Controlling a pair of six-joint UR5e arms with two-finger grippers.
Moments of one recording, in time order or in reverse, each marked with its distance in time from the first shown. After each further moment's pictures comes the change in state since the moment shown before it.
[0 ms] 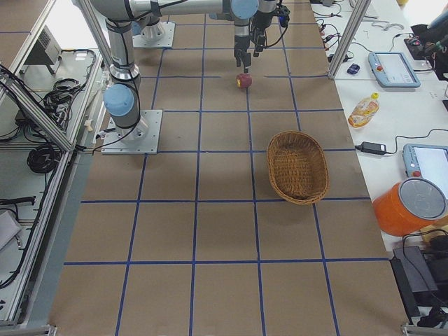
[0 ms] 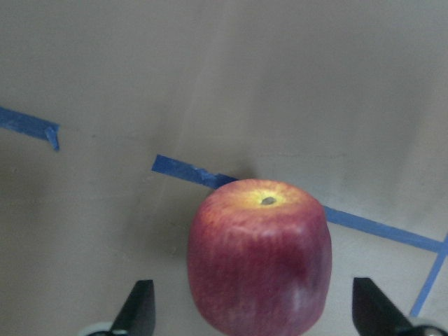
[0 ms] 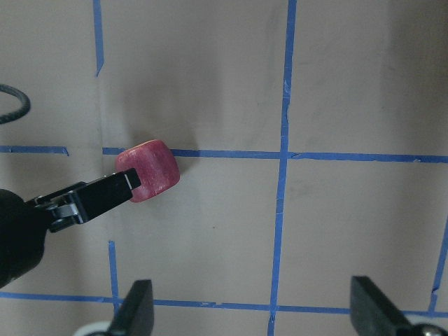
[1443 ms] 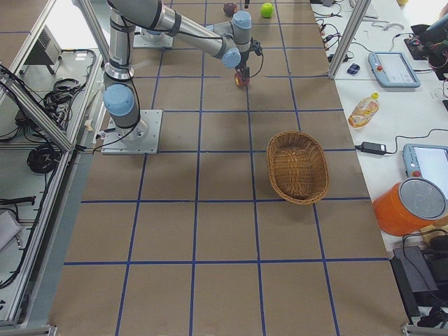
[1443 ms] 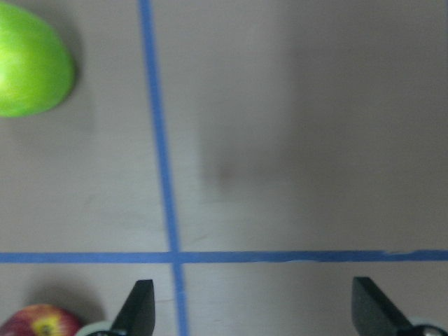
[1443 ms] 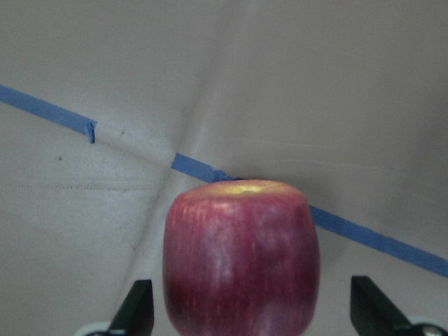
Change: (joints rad) left arm 0.759 0.135 -0.007 -0.254 0.419 1.267; right arm 0.241 0.191 0.505 -0.882 0.000 -0.093
